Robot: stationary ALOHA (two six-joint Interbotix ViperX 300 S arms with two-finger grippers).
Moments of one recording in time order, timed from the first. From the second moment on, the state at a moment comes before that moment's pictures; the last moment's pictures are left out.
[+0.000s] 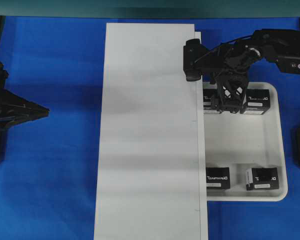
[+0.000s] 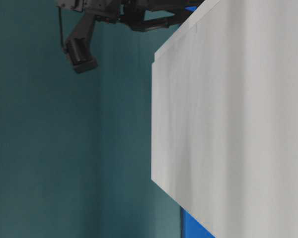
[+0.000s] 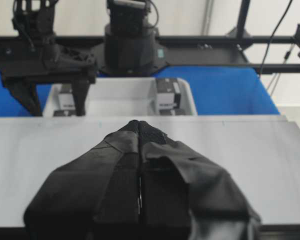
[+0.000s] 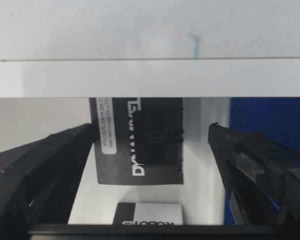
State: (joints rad) left arm -0.03 -0.99 1.04 0.02 -0.02 -0.01; right arm -0.46 -0.02 0.62 0.22 0.81 -0.58
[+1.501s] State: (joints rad) left arm -0.03 -0.99 1.04 0.02 -0.02 -0.01; right arm -0.42 0.03 0.65 0.22 0.72 -0.57
